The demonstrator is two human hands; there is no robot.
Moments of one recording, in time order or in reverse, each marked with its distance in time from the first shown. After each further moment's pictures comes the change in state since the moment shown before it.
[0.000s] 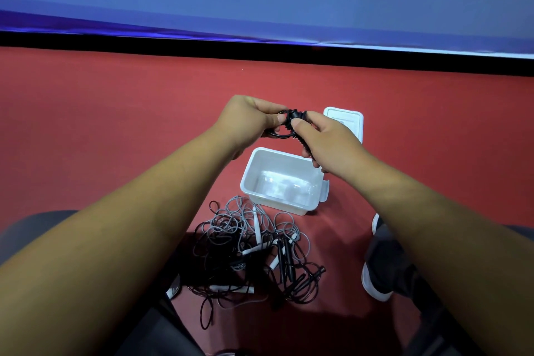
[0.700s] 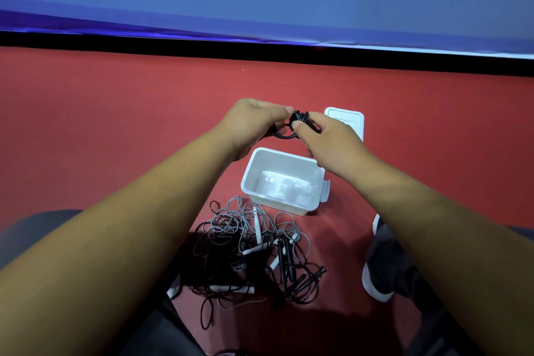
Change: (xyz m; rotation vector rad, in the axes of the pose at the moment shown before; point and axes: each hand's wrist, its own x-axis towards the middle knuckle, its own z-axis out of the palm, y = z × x) left_hand 0.007 -0.006 0.006 -0.146 -0.065 -0.039; right_hand 0.007 0.009 0.002 -0.145 0.056 -0.023
